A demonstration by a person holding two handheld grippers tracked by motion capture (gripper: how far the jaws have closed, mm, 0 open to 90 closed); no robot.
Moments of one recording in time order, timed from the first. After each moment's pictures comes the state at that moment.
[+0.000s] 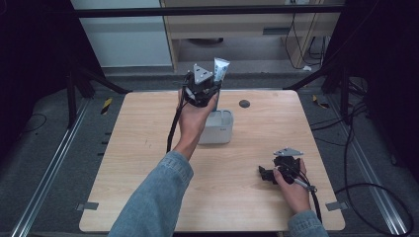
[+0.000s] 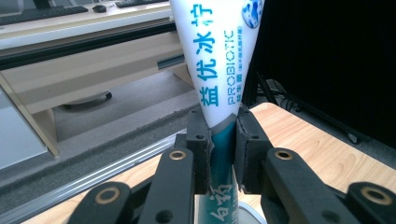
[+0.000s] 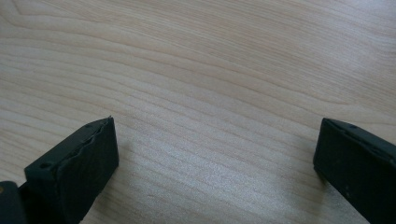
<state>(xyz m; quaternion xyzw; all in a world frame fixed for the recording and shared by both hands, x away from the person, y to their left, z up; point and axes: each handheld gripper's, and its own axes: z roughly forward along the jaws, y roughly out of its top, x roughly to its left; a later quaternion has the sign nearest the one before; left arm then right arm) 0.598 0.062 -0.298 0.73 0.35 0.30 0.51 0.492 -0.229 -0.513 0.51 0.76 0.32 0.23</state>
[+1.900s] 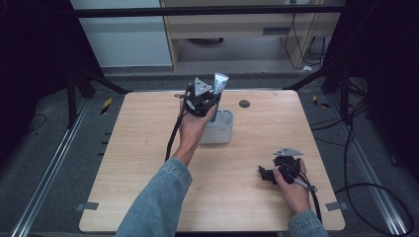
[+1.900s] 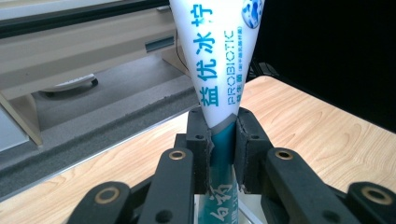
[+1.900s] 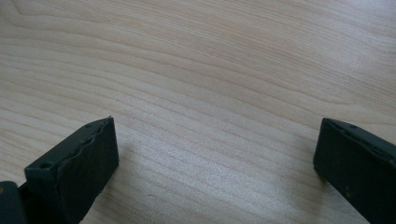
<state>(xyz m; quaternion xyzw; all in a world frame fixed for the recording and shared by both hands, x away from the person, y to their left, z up) 0.613 0.067 -0.352 0.75 0.34 0.27 0.50 0.492 -0.229 -0.512 0.52 0.76 0.32 0.22</state>
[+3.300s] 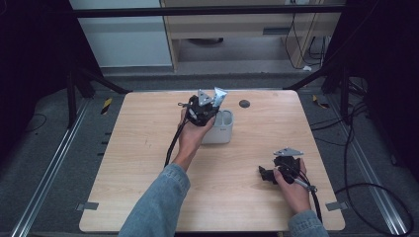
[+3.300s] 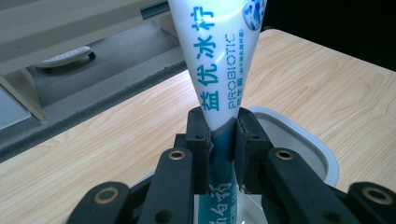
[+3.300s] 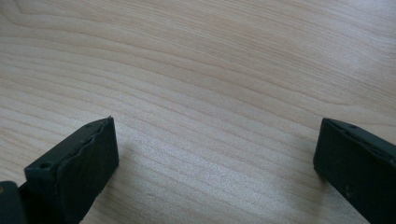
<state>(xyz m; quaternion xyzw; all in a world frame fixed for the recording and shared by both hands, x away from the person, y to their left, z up) 0.617 0.067 -0.393 0.79 0.34 0.26 0.44 0.492 -0.230 -0.513 0.51 0.76 0.32 0.22</state>
